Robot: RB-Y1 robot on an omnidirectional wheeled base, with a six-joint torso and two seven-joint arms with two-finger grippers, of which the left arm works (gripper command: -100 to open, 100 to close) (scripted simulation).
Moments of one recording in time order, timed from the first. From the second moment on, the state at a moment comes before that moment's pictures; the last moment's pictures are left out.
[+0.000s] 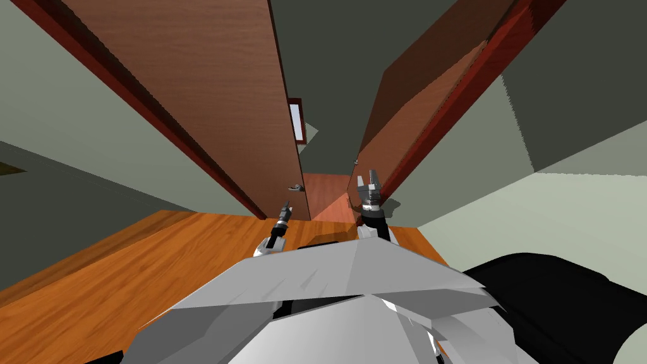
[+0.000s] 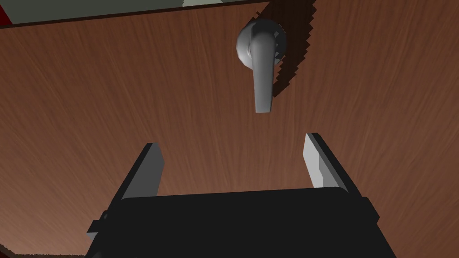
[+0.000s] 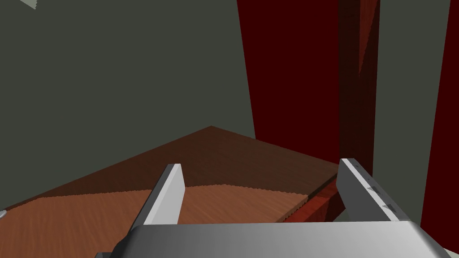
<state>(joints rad) -0.13 0.15 -0.08 -0.71 -0.05 -0.83 0.18</state>
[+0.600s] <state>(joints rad) -0.17 0.15 -0.09 -0.60 -0.05 -0.84 0.20</state>
